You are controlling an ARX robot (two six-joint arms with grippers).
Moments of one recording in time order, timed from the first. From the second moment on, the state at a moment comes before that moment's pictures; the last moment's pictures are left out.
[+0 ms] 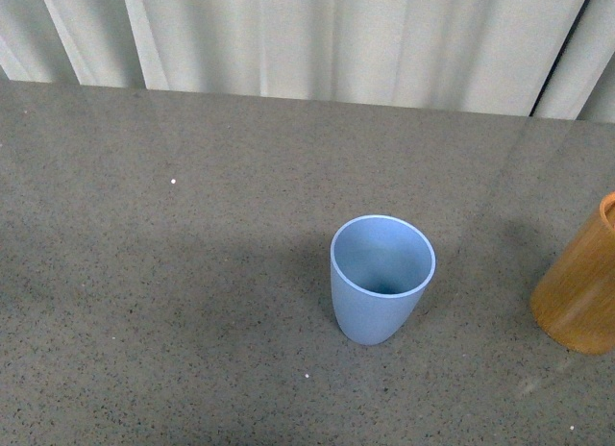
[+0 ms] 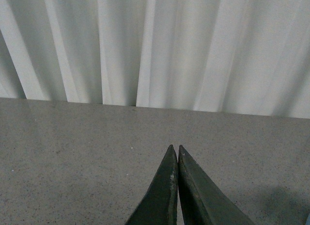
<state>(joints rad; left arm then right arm) 0.00 0.29 0.02 0.29 0.00 -0.01 0.00 0.00 0.02 0.00 0.00 0.00</state>
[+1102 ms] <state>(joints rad) 0.00 0.00 0.02 0.00 0.00 0.00 0.00 0.00 0.02 0.00 0.00 0.00</state>
